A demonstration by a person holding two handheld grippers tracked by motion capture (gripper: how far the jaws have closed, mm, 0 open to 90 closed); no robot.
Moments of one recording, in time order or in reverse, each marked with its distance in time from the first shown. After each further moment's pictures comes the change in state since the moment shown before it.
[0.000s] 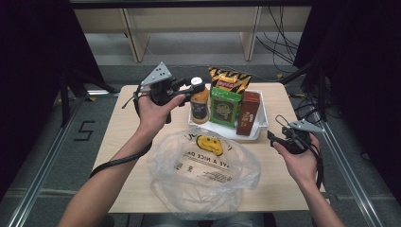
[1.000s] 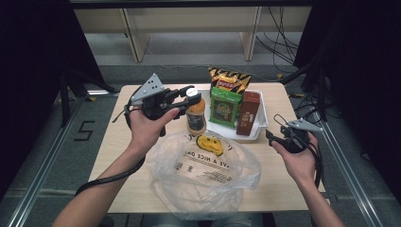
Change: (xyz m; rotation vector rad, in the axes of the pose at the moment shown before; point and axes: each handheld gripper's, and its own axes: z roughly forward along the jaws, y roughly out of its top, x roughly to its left) left arm -0.032 0.000 -0.034 -0.010 -0.003 0.002; right arm 0.006 0.002 0.002 0.011 0.000 0.023
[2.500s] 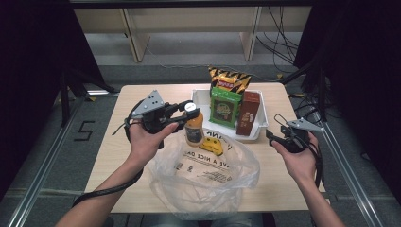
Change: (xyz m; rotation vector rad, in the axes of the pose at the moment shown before) left arm -0.010 -0.032 -0.011 0.047 -0.003 -0.009; right arm 0.000 0.001 -0.002 0.005 -0.004 0.001
